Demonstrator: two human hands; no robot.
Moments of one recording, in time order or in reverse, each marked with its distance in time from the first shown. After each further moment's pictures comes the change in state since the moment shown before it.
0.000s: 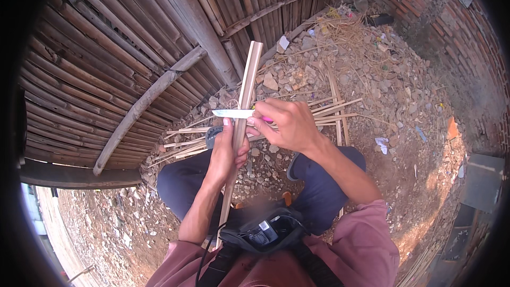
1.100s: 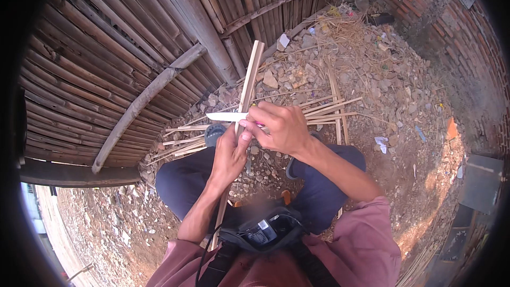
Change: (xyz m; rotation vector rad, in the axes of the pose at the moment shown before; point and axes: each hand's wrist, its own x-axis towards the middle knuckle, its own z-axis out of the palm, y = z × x) left_hand -0.005 -0.003 0.009 0.558 0.169 0.406; right_hand 0.000 -0.008 0.014 -0.050 0.076 -0.020
